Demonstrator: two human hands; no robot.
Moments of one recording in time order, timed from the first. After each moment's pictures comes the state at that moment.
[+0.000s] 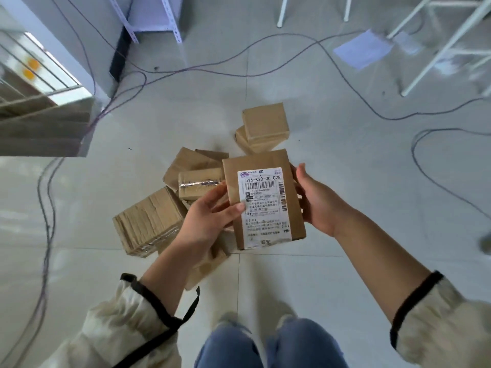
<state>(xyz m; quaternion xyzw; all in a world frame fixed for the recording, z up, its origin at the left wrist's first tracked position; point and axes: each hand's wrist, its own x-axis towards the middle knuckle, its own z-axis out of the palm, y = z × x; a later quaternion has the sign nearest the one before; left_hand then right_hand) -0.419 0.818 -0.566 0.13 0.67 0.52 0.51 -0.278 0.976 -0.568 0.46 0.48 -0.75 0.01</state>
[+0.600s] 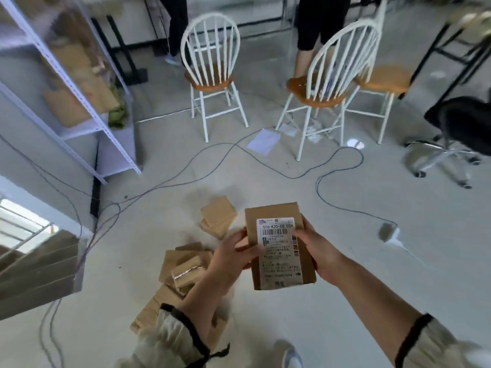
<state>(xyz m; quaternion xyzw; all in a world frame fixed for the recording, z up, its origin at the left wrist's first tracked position) -0.315 0.840 -0.240 0.33 0.64 0.39 0.57 -0.139 0.910 -0.239 0.51 0.45 -0.71 -0.19</state>
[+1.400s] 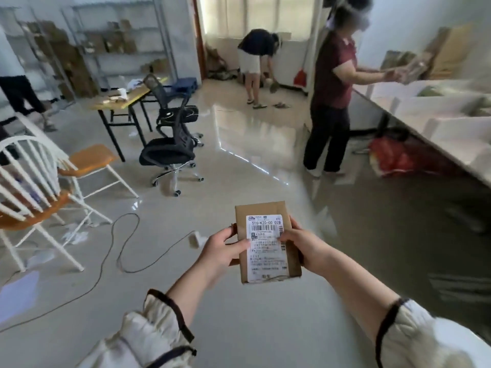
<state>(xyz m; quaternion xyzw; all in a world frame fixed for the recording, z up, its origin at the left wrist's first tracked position) 0.018 0.757 -0.137 0.68 0.27 0.09 0.68 0.152 0.615 -0.142 0.65 0.14 -0.44 -0.60</state>
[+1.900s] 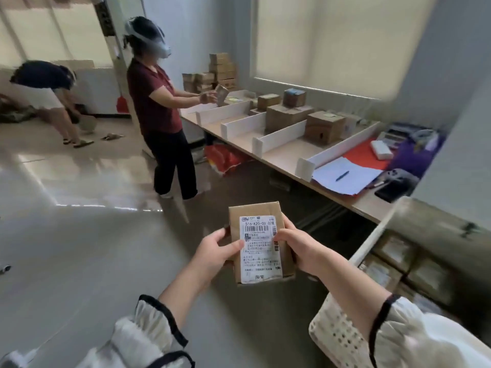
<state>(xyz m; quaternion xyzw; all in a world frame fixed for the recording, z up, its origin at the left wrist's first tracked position) 0.218 0.404 -0.119 0.73 0.01 -0.13 0.68 0.227 0.207 -0.104 0.70 -0.08 -0.20 -0.68</state>
